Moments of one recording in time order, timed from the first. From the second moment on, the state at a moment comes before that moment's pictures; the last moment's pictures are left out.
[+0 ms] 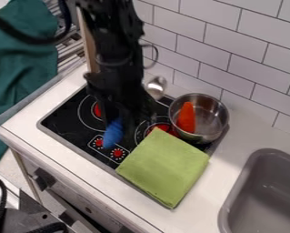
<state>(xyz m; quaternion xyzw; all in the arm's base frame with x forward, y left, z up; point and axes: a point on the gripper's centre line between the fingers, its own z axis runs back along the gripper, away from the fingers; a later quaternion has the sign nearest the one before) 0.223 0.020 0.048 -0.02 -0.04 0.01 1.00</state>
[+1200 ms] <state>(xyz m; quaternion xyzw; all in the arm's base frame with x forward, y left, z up) 0.222 -0.032 -0.014 -0.04 0.02 0.04 1.00</state>
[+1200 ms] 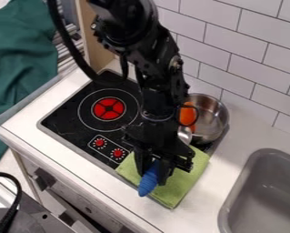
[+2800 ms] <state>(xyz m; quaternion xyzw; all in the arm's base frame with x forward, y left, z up) 0.229 -0.002 0.040 -0.03 -0.04 0.05 1.00</state>
